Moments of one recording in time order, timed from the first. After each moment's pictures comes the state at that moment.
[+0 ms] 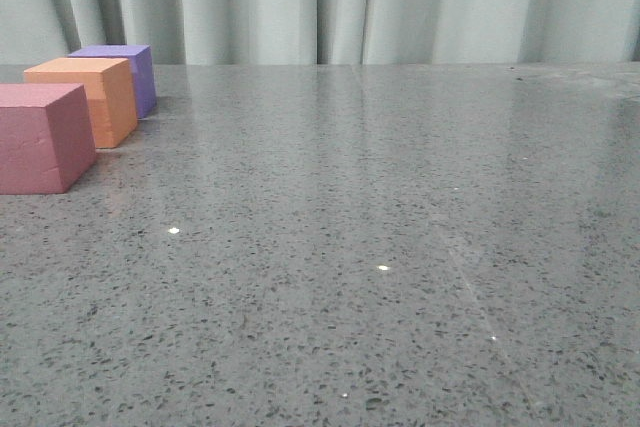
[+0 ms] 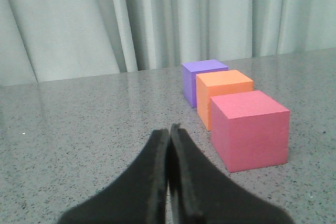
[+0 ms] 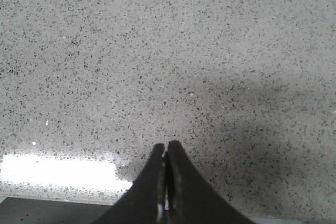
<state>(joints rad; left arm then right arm) -0.12 0.00 0.00 0.07 0.04 0.01 0.28 0.70 -0.83 -0.11 1.18 0.23</state>
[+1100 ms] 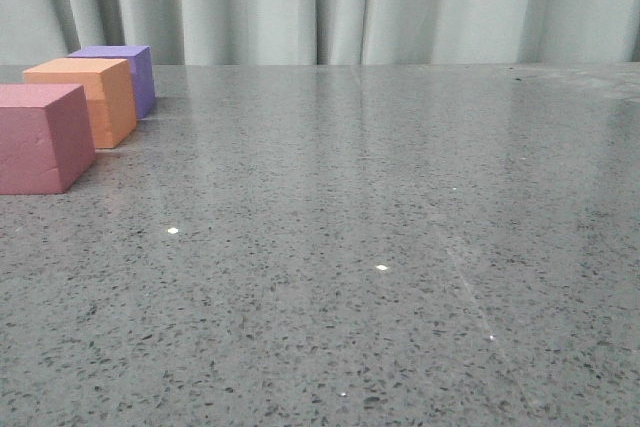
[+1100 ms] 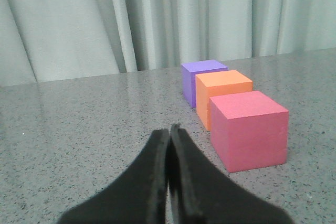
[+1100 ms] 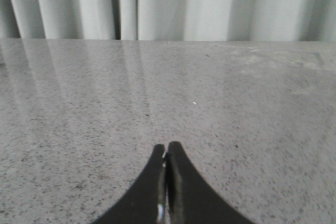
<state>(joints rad) -0.12 0.00 0.00 0.07 0.04 0.01 0.16 0.01 -0.09 -0.08 0.20 0.15</state>
